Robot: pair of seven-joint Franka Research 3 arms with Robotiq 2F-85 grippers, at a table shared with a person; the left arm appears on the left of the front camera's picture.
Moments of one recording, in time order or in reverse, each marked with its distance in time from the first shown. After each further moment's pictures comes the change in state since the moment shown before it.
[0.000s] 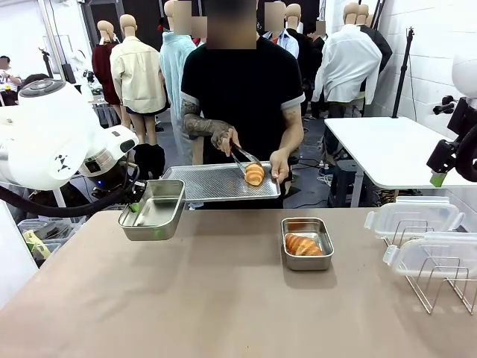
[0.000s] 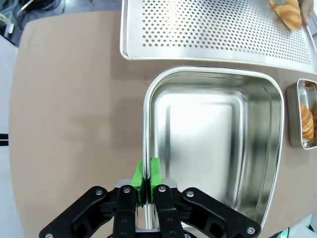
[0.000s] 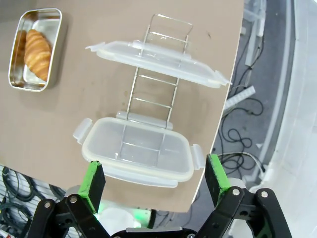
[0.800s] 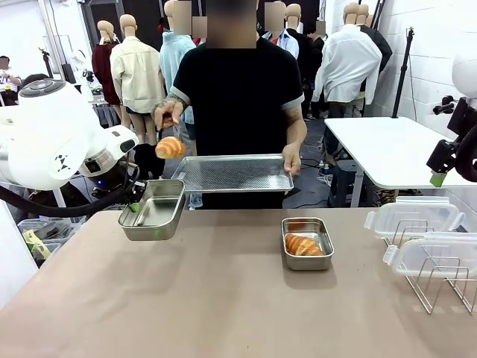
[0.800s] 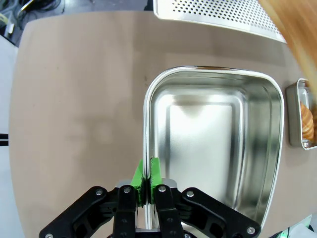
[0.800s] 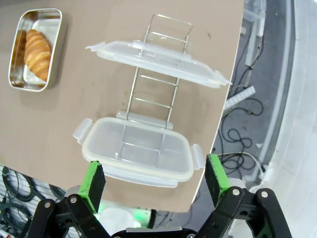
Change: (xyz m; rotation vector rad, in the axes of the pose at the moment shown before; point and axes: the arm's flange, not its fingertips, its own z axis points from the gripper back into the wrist) left arm 0.000 0.000 0.000 0.000 0.000 0.000; right arm 0.000 0.000 0.000 0.000 0.000 0.000
